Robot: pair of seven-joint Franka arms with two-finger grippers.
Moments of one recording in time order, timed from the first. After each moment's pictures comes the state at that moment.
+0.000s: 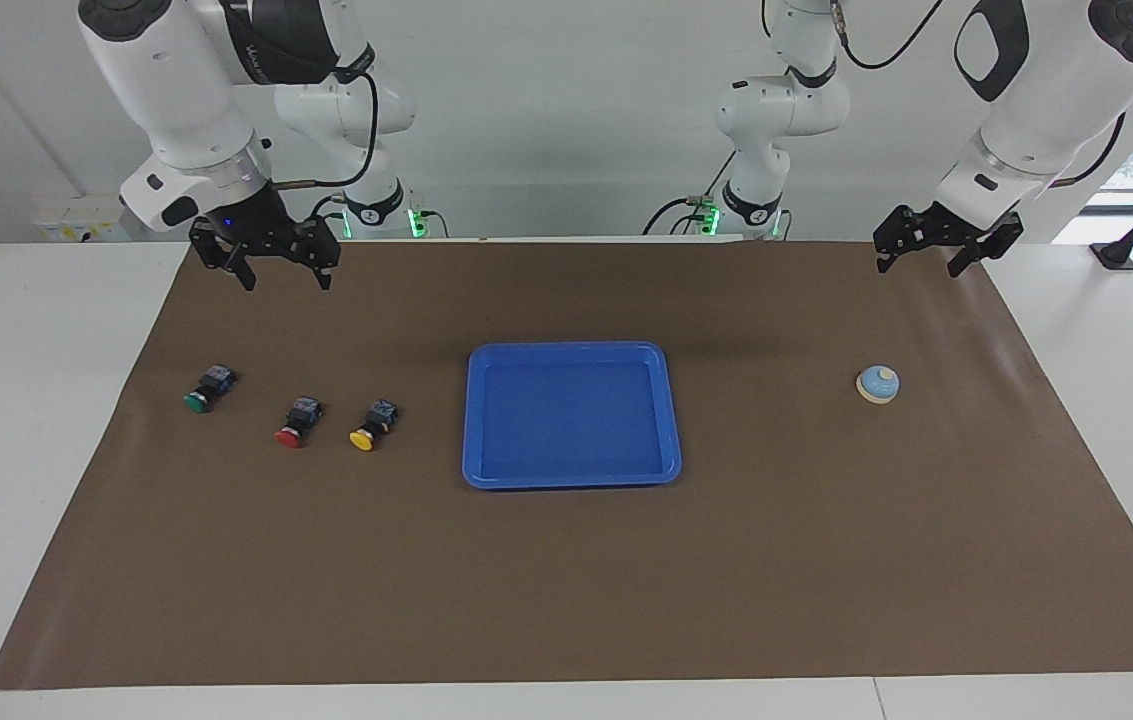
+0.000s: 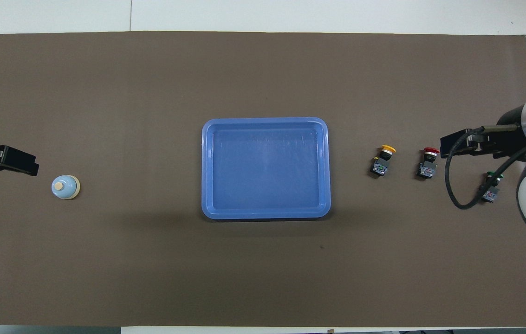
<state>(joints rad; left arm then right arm) -0.01 -0.05 -0.03 -1.68 0.01 1.52 0.13 -0.01 -0.04 0.08 -1.70 0.02 1.62 0.09</state>
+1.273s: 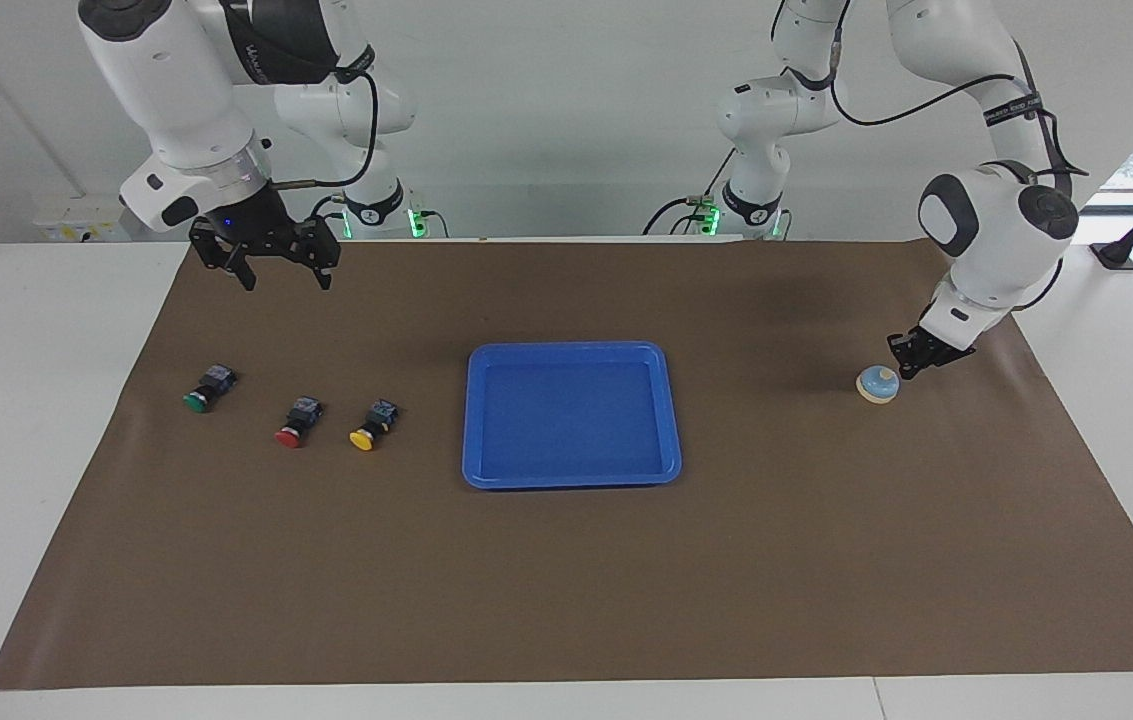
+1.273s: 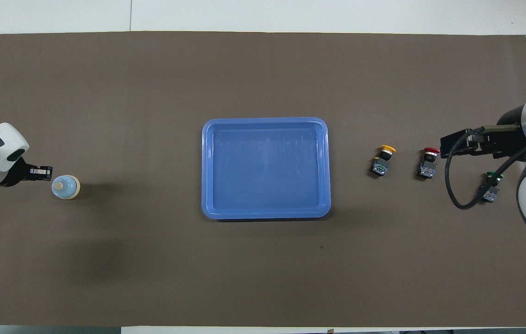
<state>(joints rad) 0.15 0.06 -0.01 -2.19 0.01 2.24 0.23 -0.01 -0.04 0.08 -1.70 0.02 1.62 0.09</state>
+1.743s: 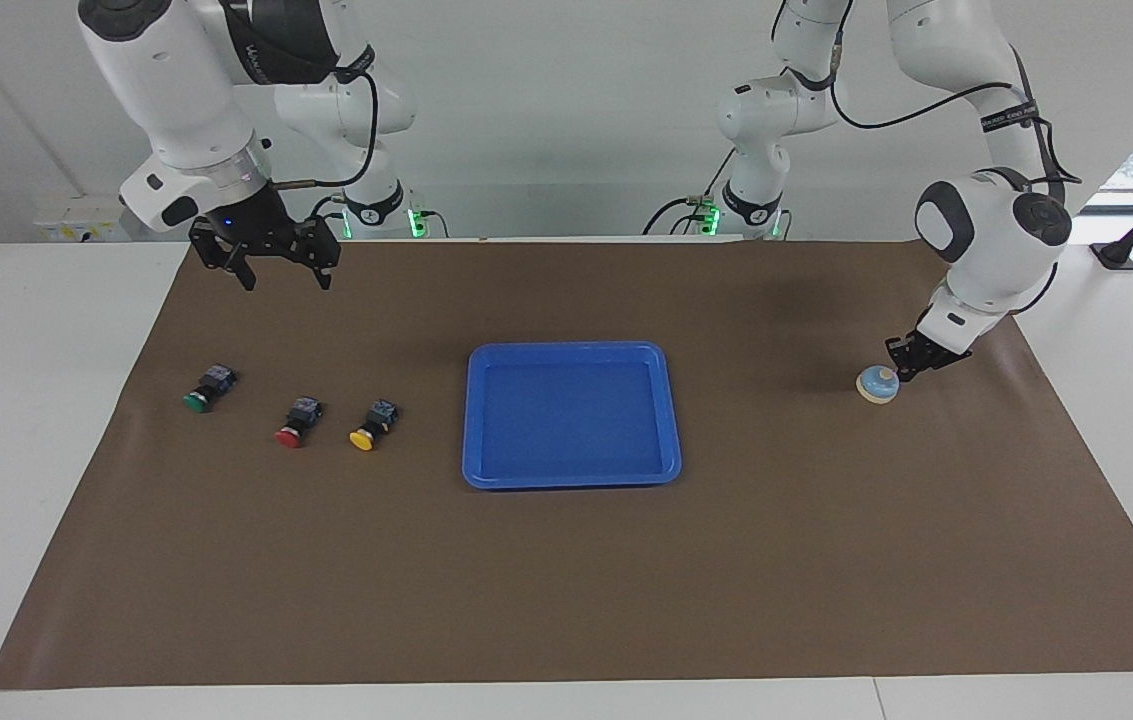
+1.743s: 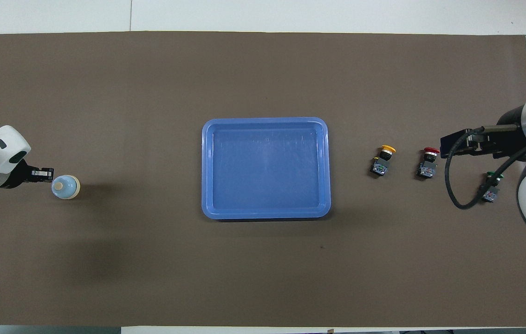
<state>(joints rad) 0.15 0.05 -0.01 -2.21 0.01 2.24 0.23 -0.01 -0.04 0.08 -1.70 0.02 1.62 0.09</state>
